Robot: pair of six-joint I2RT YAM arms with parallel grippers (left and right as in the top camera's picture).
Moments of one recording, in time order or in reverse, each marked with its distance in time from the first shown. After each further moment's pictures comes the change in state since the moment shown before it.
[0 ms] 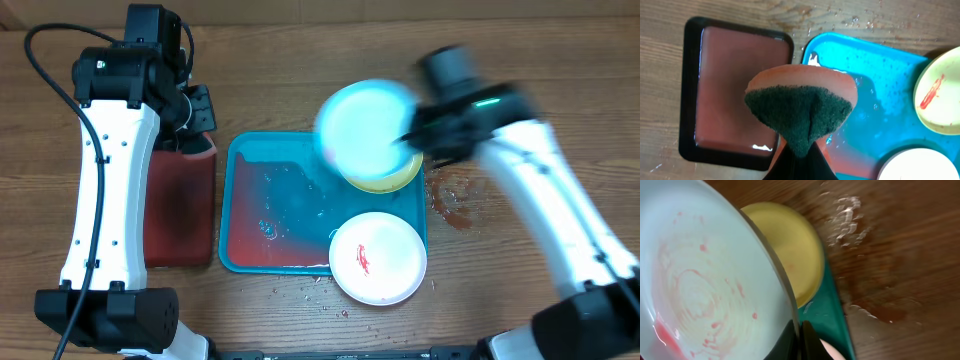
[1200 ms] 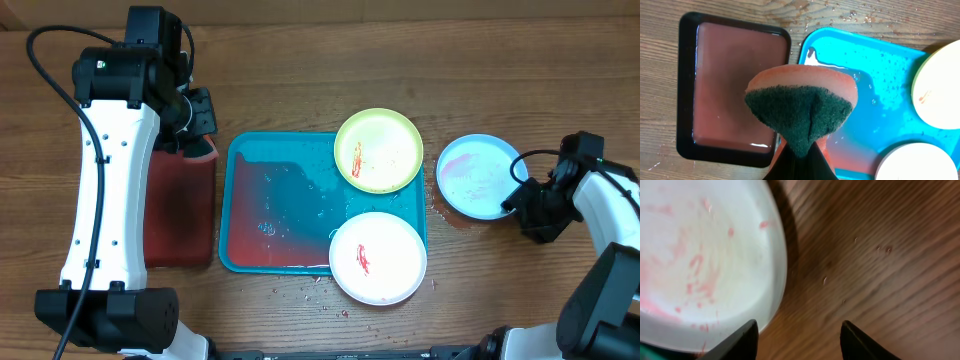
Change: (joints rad) left arm 0.000 0.000 0.000 -0.014 0.016 0.007; right arm -0.584 -0.017 -0.562 0.182 -0.092 -0.154
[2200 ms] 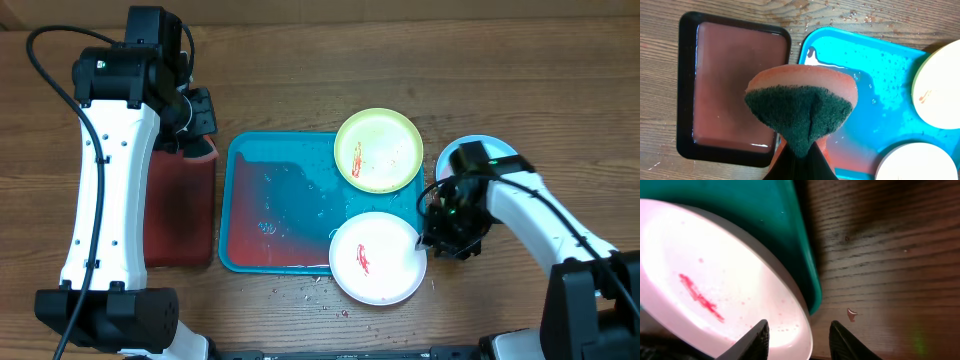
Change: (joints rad) left arm 0.000 0.000 0.000 -0.001 0.000 0.000; right arm 0.547 -0.024 -0.081 -0.124 -0.198 -0.035
